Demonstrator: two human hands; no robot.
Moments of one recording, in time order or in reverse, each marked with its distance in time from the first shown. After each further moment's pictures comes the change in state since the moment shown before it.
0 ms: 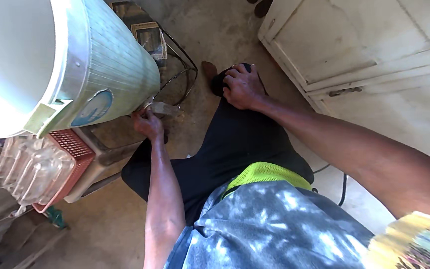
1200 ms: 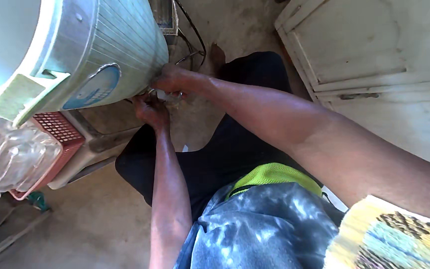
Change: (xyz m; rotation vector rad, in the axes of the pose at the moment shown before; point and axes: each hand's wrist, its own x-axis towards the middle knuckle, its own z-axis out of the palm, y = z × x) left_hand 0.003 -0.015 0.012 -0.102 0.089 0.136; right_hand 0.105 -0.196 -0.020 0.698 -0.662 0.244
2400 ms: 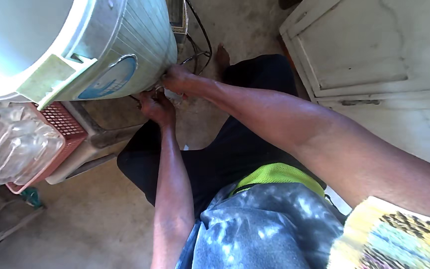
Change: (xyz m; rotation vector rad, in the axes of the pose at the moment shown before) left_hand 0.000 0.001 0.001 -0.059 0.065 0.015; right_hand 0.005 0.000 0.017 -0.070 0.075 -0.095
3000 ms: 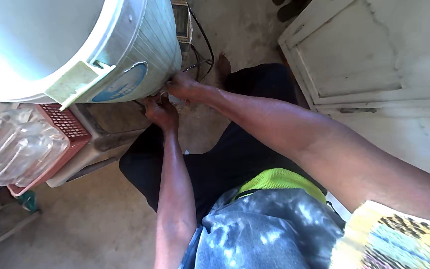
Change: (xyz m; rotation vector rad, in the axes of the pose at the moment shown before) left_hand 0.002 0.004 -0.004 0.016 -0.072 -0.073; right_hand 0.003 0.006 0.004 0.035 0.039 -0.089
